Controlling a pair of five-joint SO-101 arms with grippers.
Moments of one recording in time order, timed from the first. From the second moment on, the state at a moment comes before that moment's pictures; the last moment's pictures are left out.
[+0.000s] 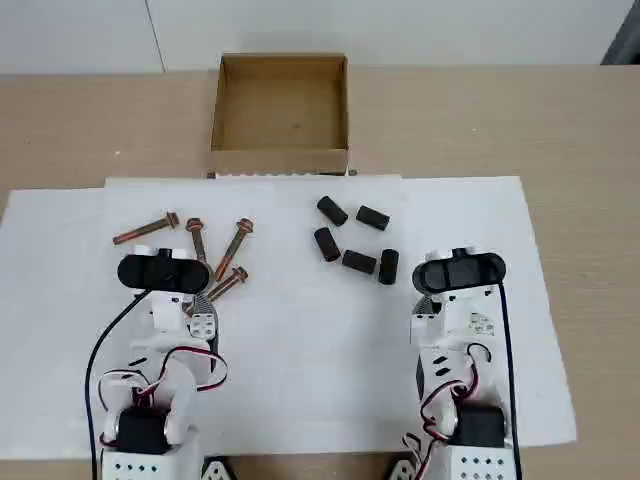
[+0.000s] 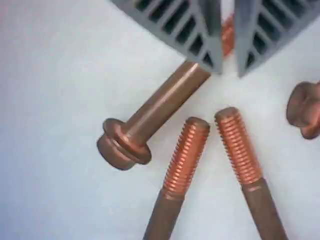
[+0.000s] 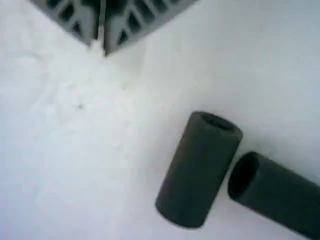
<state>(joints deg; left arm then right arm) -0.5 -103.4 94.1 60.4 3.5 -0.4 -103.1 95.6 53.7 4.1</state>
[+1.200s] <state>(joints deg) -0.5 -103.4 94.1 60.4 3.5 -0.5 -103.1 95.6 53.7 4.1</state>
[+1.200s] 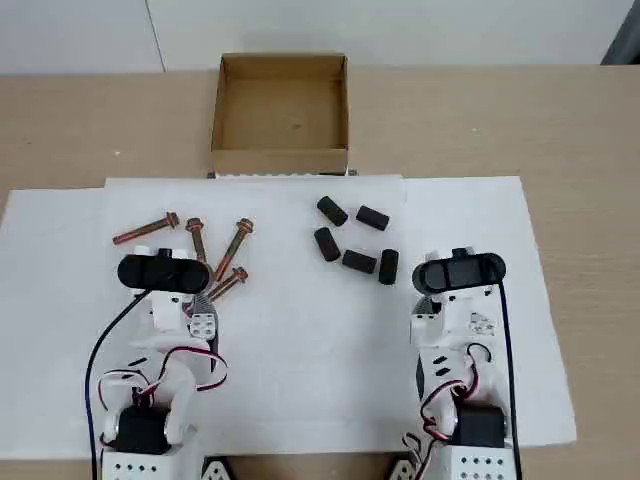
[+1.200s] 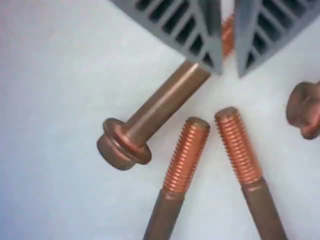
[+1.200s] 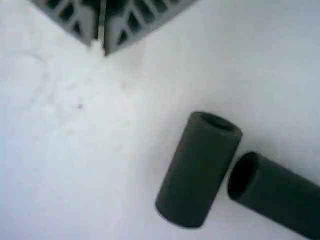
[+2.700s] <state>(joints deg) 3.4 -103.4 94.1 60.4 3.3 -1.7 -103.1 95.6 53.7 4.1</state>
